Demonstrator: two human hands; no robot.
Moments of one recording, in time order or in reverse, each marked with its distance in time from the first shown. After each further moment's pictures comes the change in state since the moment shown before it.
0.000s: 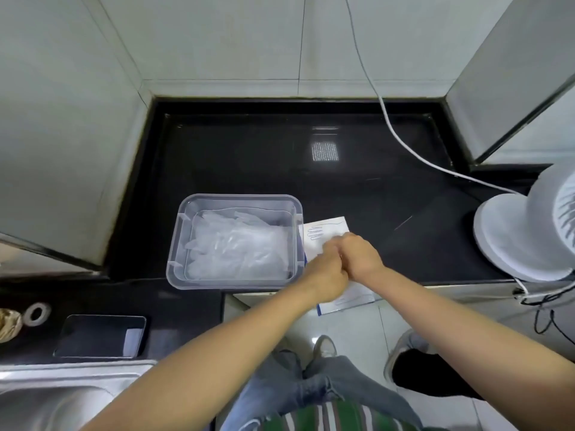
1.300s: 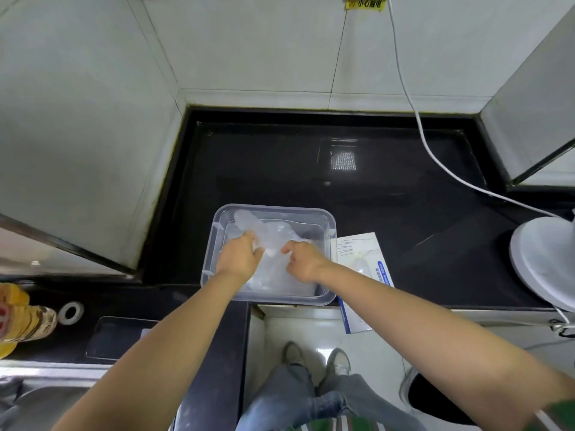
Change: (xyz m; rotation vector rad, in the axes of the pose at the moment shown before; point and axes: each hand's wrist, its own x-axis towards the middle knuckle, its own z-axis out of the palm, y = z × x) left_hand 0.006 -0.163 -0.108 0.198 0.469 -0.217; right_hand 0.041 -0.131 0.022 0.274 -0.285 -0.131
